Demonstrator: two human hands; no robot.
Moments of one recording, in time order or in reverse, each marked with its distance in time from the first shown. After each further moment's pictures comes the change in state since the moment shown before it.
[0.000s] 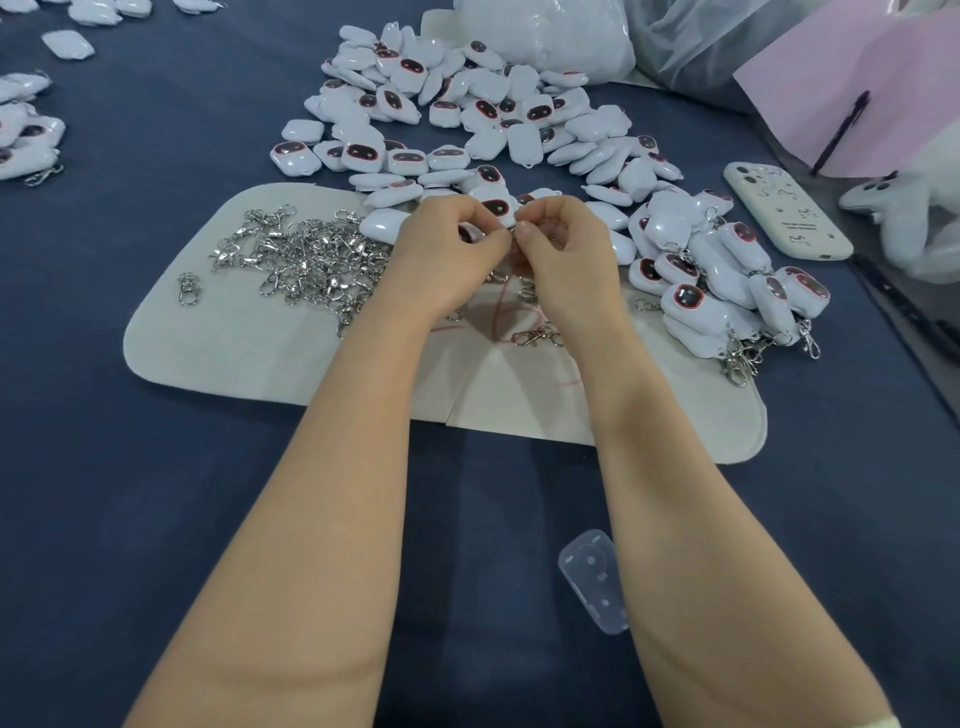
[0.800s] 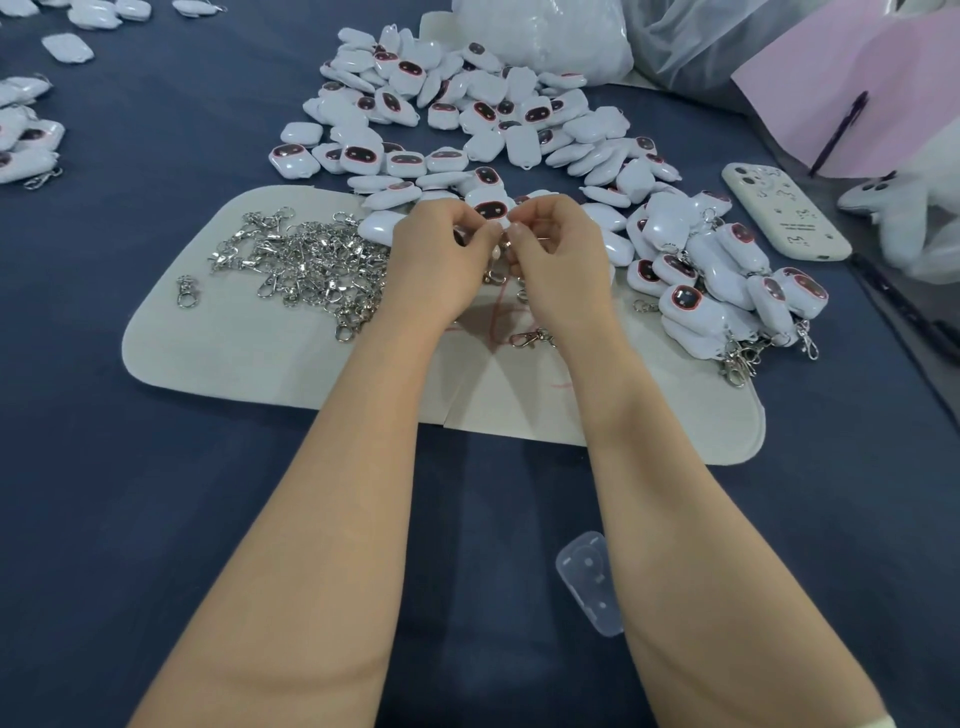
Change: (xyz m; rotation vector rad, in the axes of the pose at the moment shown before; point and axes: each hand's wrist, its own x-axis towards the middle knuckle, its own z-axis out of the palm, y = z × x) left_hand 0.003 -0.005 0.008 0.142 0.167 0.042; right_hand 0.004 0.007 0.006 -0.046 0.032 -0.078
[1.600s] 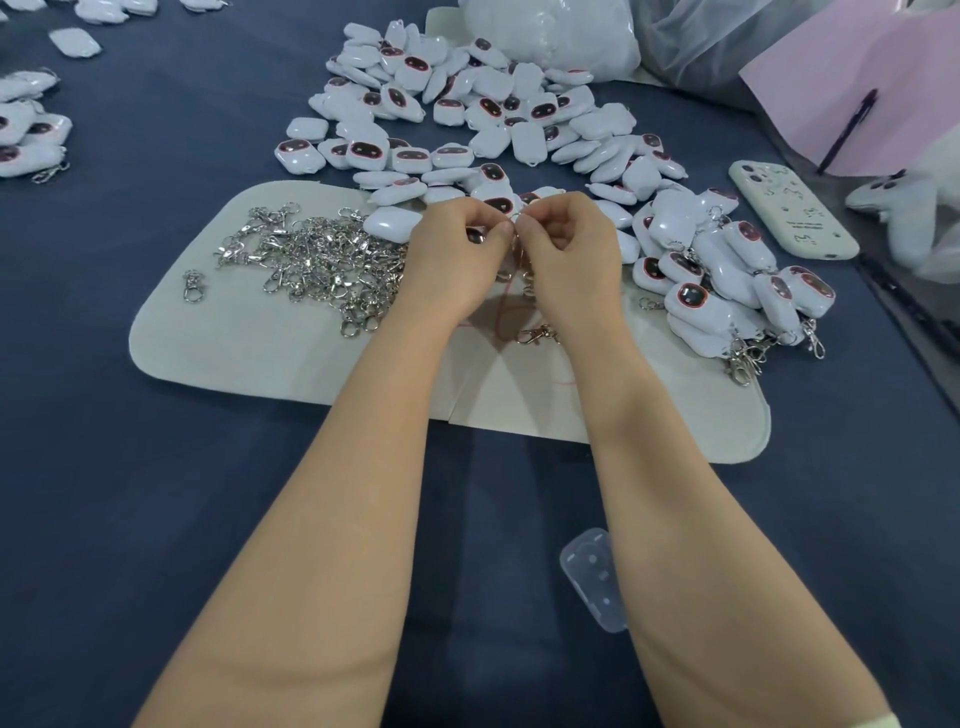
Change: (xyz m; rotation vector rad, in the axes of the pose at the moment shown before) left_hand 0.001 0.001 0.006 -0.126 -0.056 -0.031; right_hand 0.001 0.001 -0.001 -0.024 0.070 -0.035
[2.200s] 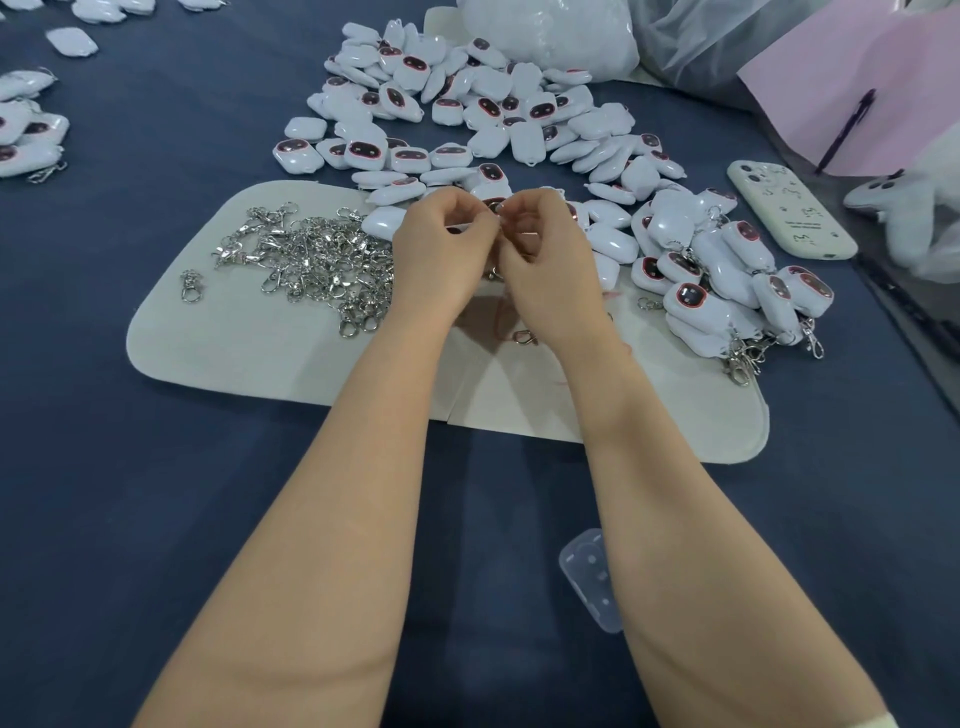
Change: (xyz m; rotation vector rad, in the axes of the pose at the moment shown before) left_hand -0.002 0.000 -0.002 -0.119 0.104 -0.062; right_hand -0.006 -0.003 0.006 -0.043 -0.170 -0.070
